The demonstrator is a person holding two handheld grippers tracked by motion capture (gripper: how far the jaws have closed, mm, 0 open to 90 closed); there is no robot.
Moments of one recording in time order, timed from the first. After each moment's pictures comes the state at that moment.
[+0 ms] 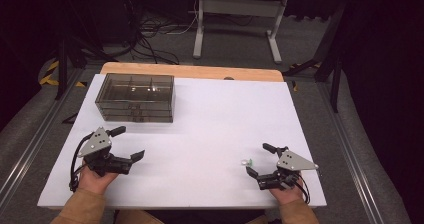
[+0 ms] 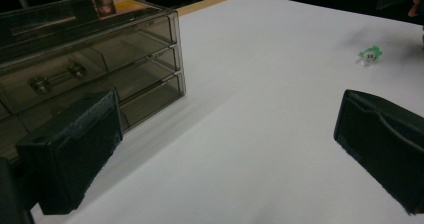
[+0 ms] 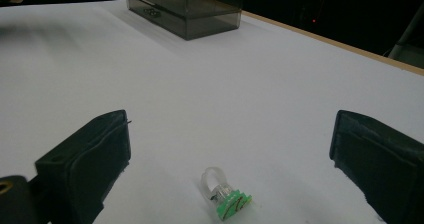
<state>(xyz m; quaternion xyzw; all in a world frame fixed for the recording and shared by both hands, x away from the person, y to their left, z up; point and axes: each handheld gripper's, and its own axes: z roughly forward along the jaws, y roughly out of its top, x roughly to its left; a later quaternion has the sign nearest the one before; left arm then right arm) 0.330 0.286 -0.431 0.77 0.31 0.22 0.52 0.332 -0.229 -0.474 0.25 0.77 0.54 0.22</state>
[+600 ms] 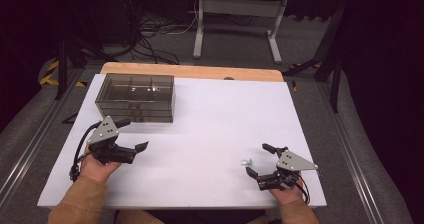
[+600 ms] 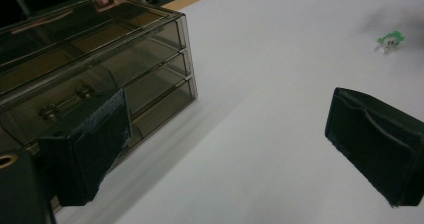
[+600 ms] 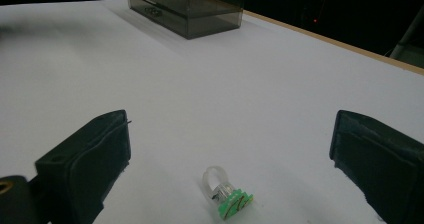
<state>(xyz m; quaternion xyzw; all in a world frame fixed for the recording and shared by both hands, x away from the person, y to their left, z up) 0.353 0.279 -0.418 0.79 0.29 0.23 0.48 0.332 -0.229 -0.475 0.24 0.77 0.54 0.22</state>
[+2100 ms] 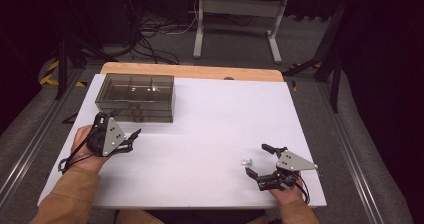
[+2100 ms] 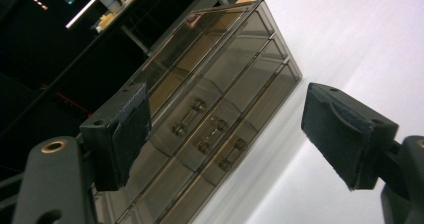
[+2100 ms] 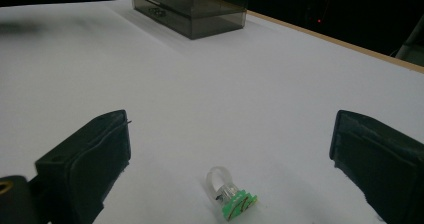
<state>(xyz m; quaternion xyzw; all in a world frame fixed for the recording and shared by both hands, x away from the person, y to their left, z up) 0.351 0.274 -0.416 0.80 0.21 0.46 0.32 0.332 -0.228 -0.476 0.24 0.77 0.55 0.21</state>
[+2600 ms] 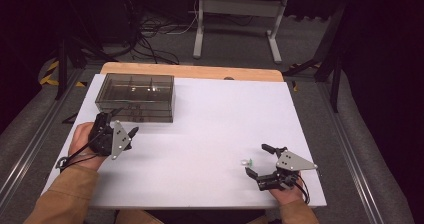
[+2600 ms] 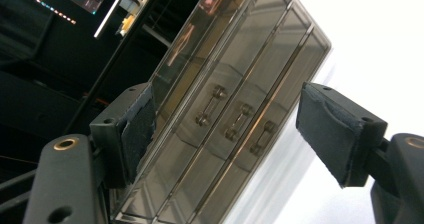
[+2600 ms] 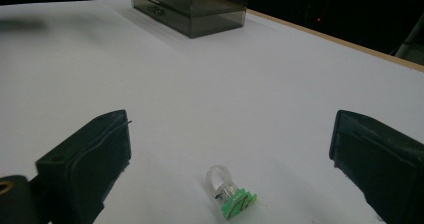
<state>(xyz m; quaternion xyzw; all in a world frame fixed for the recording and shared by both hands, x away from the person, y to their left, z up) 0.354 0.270 -0.422 0.80 0.16 0.52 0.24 0.332 -0.228 -0.476 0.24 0.77 0.55 0.21</state>
